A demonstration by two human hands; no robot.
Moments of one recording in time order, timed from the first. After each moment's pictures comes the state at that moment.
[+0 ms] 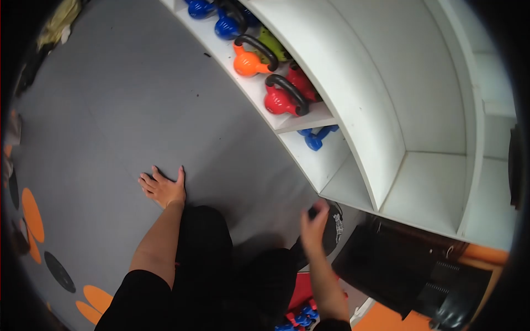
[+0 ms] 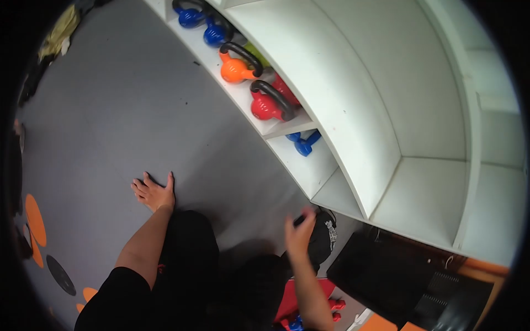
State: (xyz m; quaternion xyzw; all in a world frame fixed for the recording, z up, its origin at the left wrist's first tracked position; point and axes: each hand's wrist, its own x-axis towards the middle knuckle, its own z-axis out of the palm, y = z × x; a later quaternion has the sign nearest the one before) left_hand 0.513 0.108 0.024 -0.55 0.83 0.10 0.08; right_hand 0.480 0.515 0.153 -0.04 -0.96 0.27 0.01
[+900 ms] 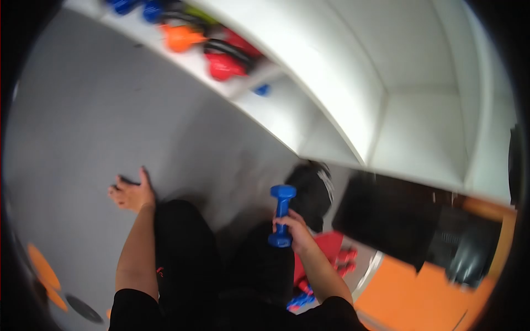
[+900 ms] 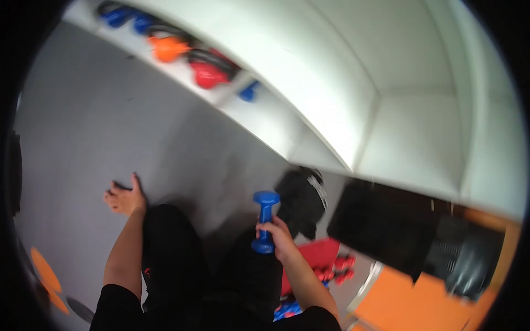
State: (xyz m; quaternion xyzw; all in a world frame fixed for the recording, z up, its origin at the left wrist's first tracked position) left_hand 0.518 0.112 -0.006 -0.53 0.85 0.03 0.02; right_hand 0.551 0.517 0.210 -0.40 -0.59 0.64 -0.29
